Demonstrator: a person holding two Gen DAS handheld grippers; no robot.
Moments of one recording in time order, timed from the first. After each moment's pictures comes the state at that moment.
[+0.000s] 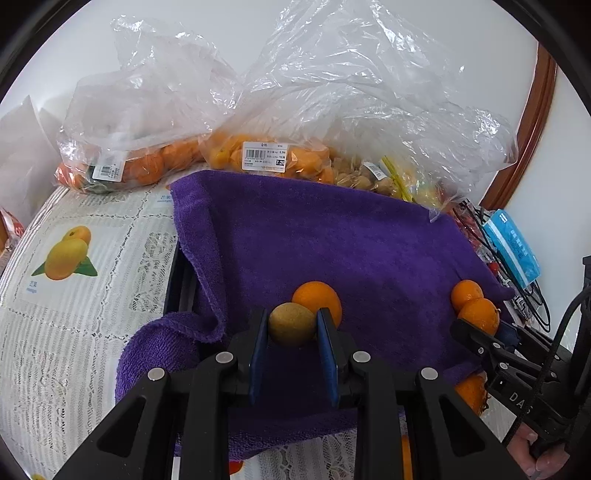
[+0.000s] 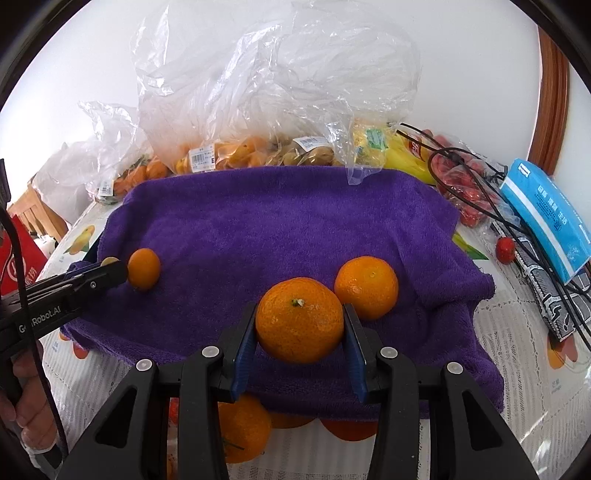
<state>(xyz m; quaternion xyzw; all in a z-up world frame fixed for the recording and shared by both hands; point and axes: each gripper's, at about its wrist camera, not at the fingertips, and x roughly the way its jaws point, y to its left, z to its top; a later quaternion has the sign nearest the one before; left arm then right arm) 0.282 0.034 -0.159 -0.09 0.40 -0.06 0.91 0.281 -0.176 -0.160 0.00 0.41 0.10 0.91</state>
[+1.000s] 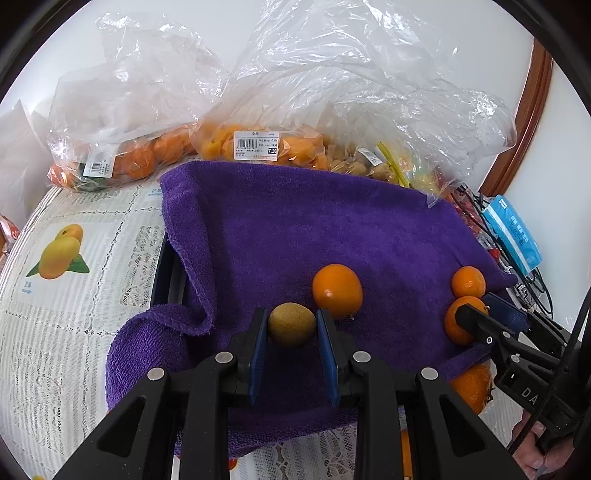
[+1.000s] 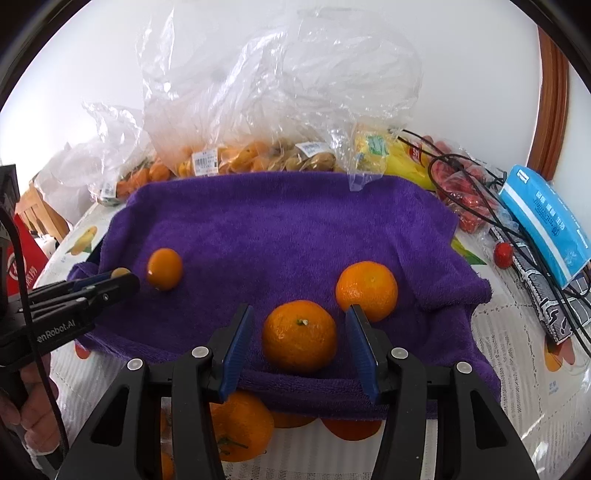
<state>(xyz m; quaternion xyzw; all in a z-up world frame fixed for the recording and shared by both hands) 0.286 0.027 -0.165 -0.08 0.41 -0.07 0.91 0.277 -0.178 -0.156 -0.01 0.39 0.10 0.91</state>
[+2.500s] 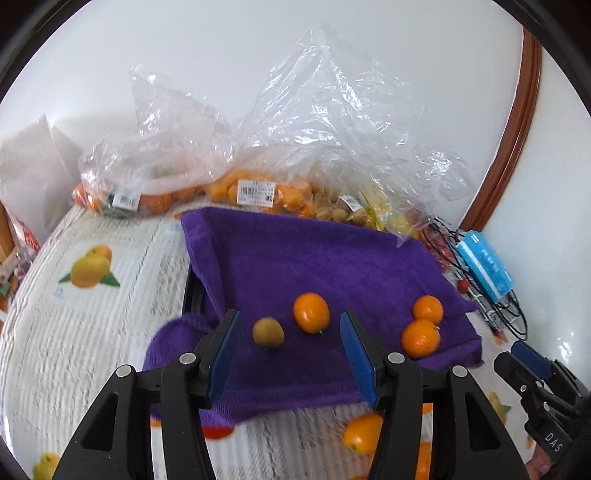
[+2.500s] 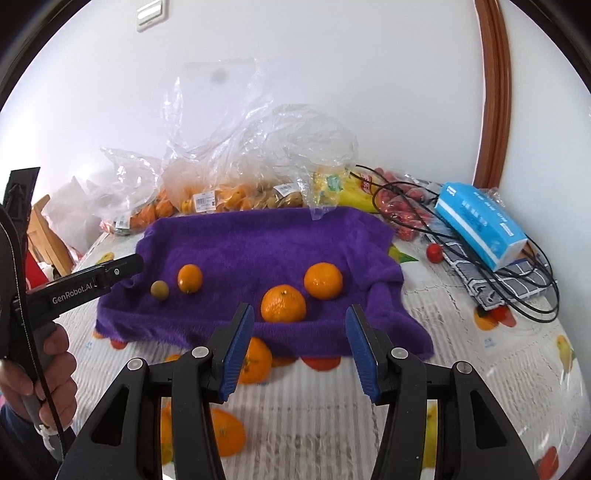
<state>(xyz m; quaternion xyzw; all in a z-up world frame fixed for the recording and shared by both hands) 0.239 0.035 -0.120 -0.11 0.35 -0.07 0.93 0.190 -0.198 -0.099 0.01 0.34 0.05 0.94</state>
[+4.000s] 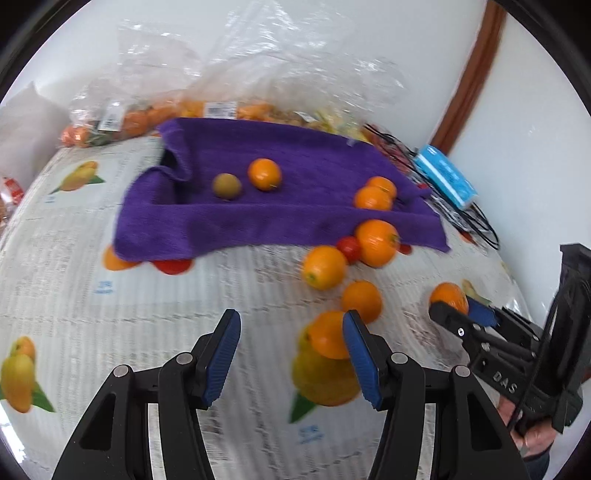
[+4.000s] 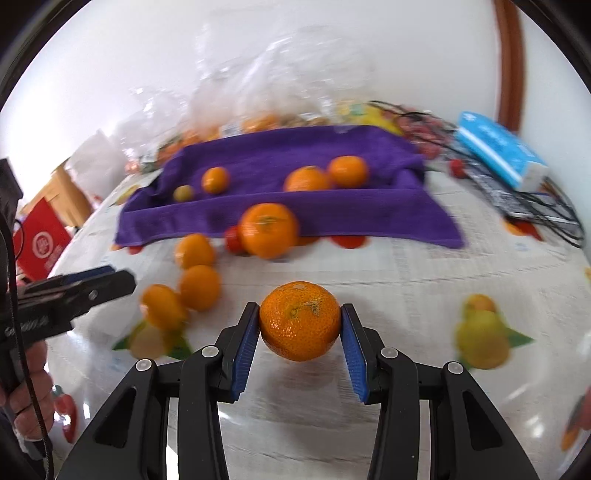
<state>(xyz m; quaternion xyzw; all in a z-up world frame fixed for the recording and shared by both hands) 0.149 0.006 -0.162 -0.07 0.43 -0.14 0.89 0.137 -0.206 -0.165 0.02 0.41 0.09 0.91</state>
